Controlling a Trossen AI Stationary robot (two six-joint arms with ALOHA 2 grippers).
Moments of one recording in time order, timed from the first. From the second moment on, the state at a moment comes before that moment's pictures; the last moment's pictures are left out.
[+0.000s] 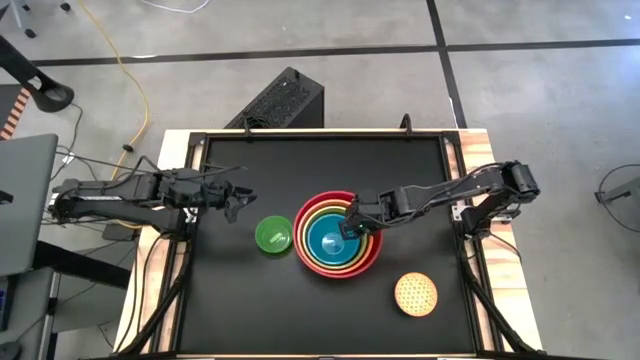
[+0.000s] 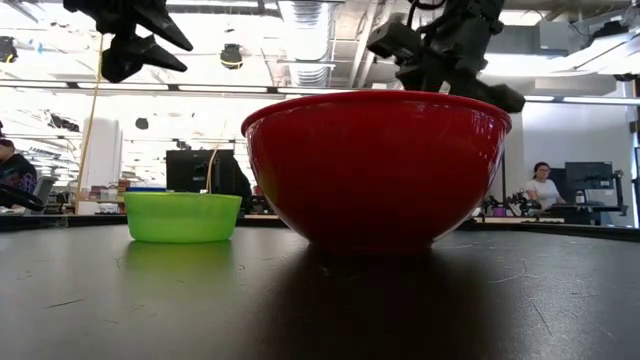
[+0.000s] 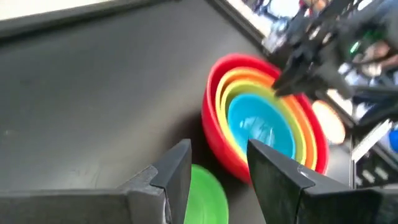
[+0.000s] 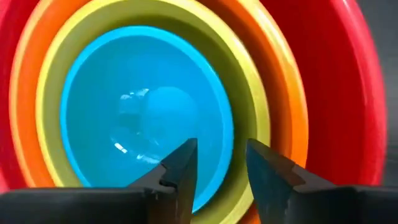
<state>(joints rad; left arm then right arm) 0.01 0.66 0.72 -0.48 -0.25 -0.70 0.13 1.55 1.20 -0.78 0.16 1.32</state>
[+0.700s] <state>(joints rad) 0.01 0.86 0.72 -0.58 -0.14 -0.67 0.52 1.55 1.43 -1.29 0.05 1.60</state>
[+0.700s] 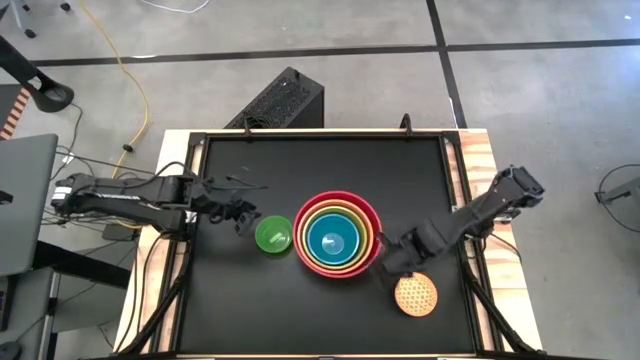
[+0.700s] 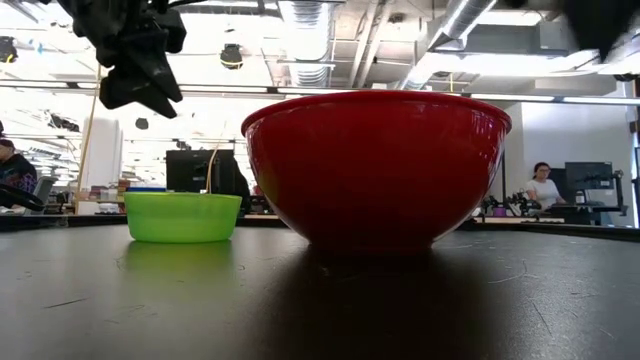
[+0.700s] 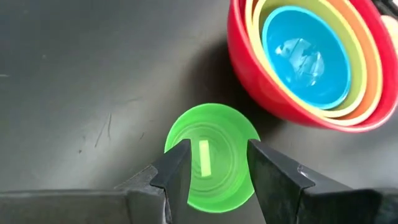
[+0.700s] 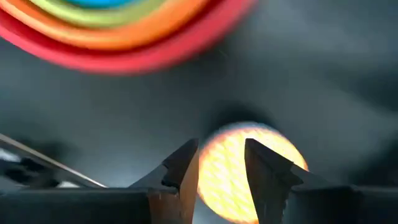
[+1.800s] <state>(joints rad) 0.01 0.86 0.72 -0.51 -0.12 -0.72 0.80 1.35 0.76 -0.79 -0.04 1.93</state>
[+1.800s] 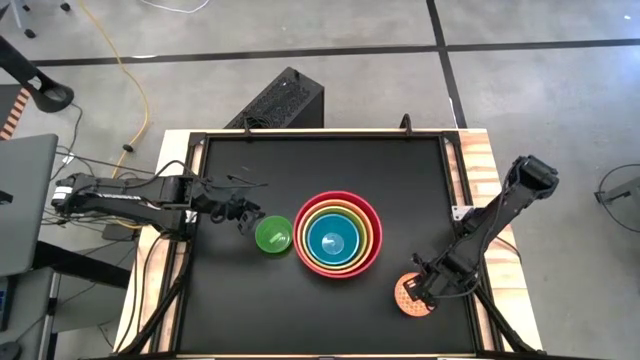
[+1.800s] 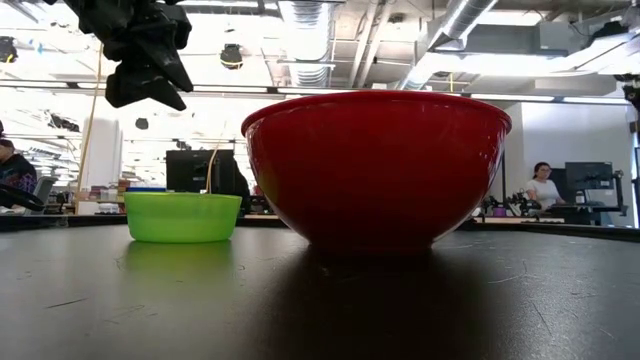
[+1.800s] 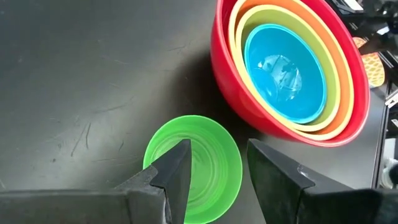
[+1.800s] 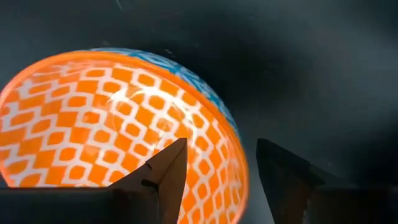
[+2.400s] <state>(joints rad) 0.01 0.86 0.72 -0.51 -0.11 -0.73 0.80 1.33 0.74 -0.76 0.00 1.91</state>
